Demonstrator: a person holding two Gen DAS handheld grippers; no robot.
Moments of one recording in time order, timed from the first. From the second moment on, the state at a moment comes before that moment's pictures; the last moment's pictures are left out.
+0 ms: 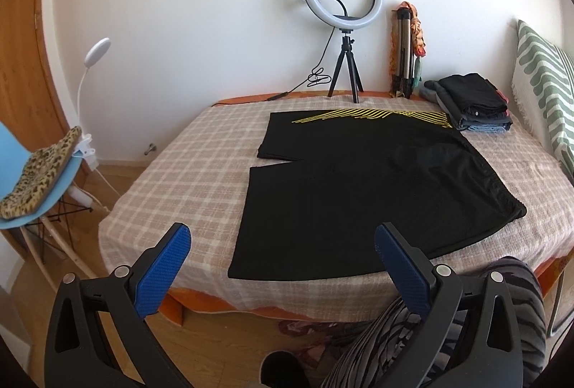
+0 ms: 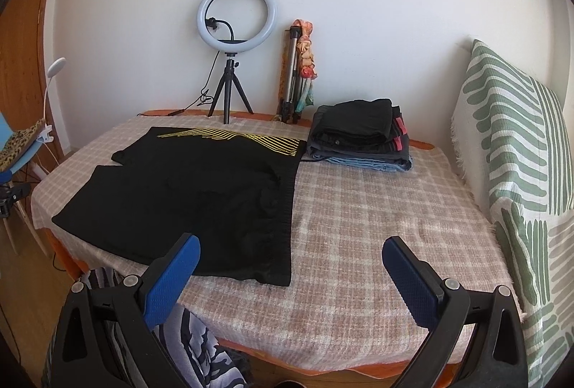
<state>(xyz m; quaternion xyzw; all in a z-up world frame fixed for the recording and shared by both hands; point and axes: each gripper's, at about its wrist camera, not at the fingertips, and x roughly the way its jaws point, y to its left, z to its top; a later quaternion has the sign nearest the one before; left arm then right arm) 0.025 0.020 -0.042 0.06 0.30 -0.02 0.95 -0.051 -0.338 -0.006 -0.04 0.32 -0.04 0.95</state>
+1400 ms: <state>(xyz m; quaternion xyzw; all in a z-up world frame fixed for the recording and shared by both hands) 0.090 0.018 -0.133 0.21 0.43 -0.23 0.85 0.040 -0.296 -0.132 -0.37 0.48 0.19 0.78</state>
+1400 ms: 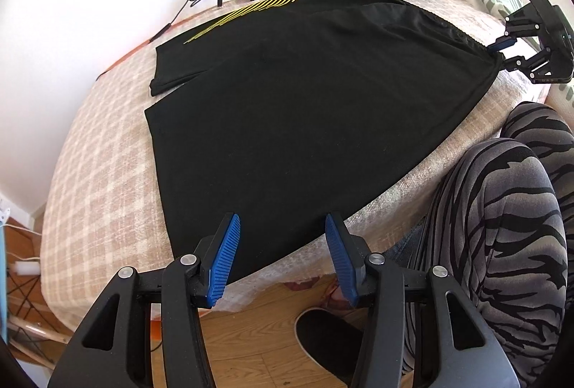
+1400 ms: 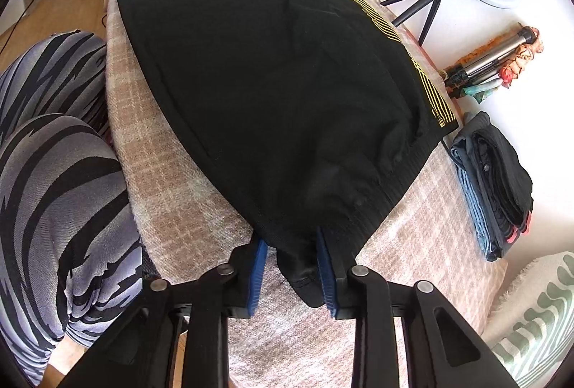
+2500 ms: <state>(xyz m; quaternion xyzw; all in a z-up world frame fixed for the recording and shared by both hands) 0.111 0.010 -0.141 0.22 0.41 -0.21 0.86 0.061 -0.312 -0.087 -0.29 0.44 0.16 0.83</state>
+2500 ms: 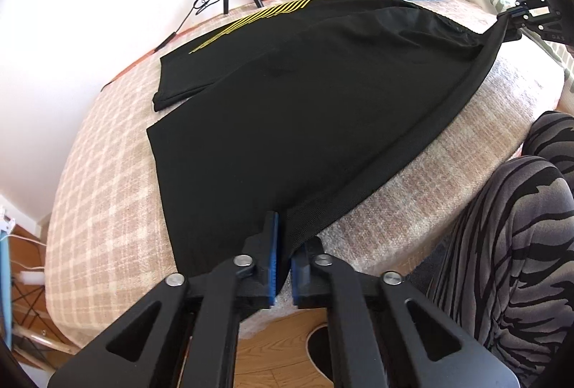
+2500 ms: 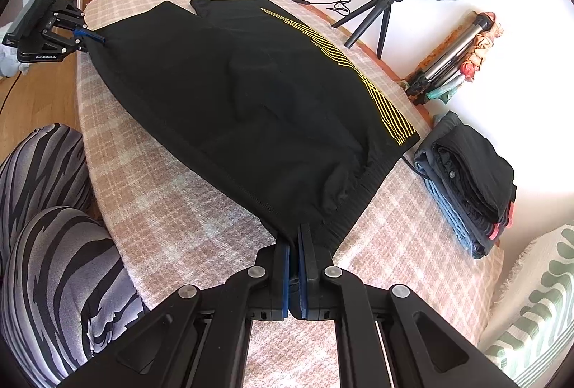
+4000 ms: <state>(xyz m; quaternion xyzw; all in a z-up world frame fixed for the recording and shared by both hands) 0.388 -0.029 -0.068 0.19 0.33 -0.15 0.91 0.350 -0.338 -0.074 -0.27 0.44 0.04 0.86</state>
